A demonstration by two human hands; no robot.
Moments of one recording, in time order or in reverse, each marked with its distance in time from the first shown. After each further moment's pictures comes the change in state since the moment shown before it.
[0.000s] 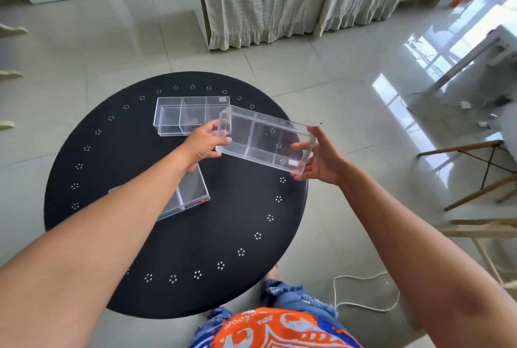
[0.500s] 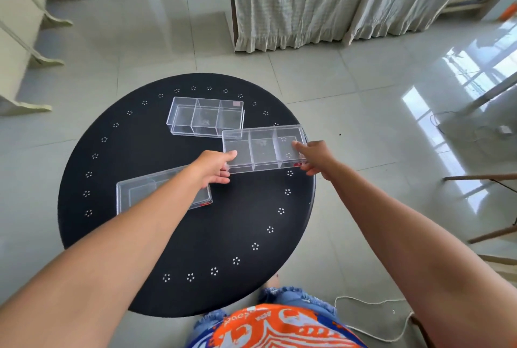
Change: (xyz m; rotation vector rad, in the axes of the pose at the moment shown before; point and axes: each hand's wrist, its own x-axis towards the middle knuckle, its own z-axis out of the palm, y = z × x) left_hand -0.005 -0.021 0.026 -0.099 0.180 -0.369; right_hand 0.063 -0.023 0.012 -0.644 0.282 -0.118
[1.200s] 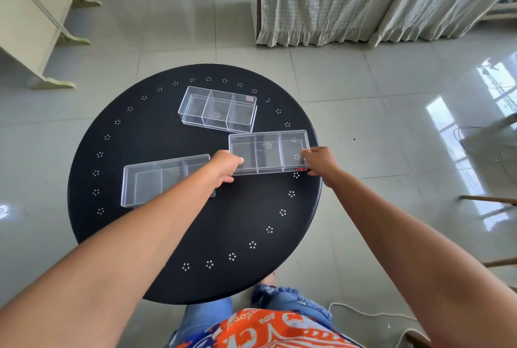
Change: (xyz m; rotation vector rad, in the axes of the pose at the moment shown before) left_hand 0.000 -0.004 0.025 0.040 0.179 -0.058; right_hand 0.024 0.010 0.016 0.013 0.013 -0.014
